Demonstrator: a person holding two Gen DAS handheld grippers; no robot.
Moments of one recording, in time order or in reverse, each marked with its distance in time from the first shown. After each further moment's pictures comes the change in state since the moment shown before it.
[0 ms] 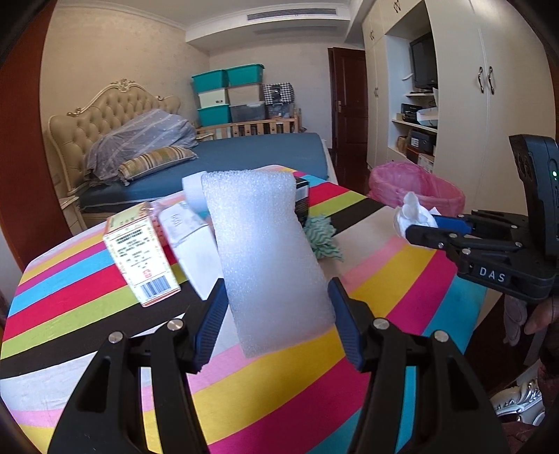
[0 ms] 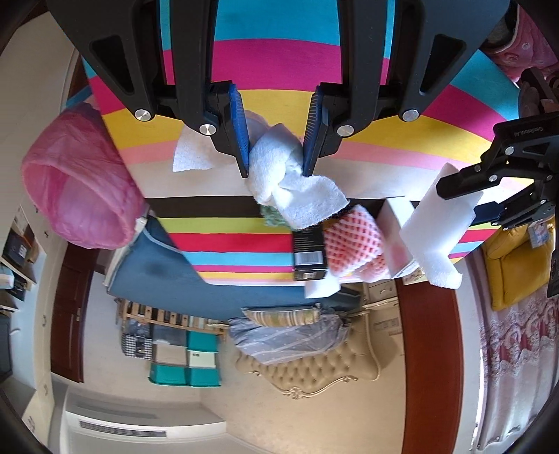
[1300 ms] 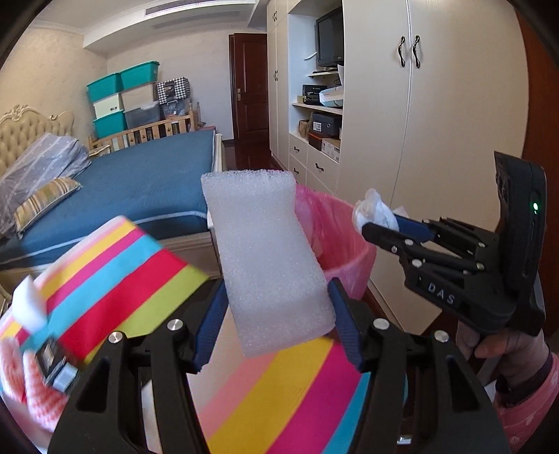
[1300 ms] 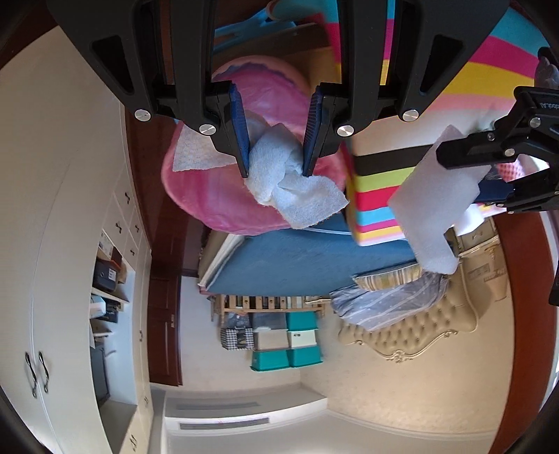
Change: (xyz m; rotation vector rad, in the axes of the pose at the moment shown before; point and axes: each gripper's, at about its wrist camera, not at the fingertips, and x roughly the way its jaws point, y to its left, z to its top) left arm 0.151 -0.192 0.152 0.179 0.048 -0.352; right arm -0.028 -0.214 0.011 0.215 -0.107 -0.316
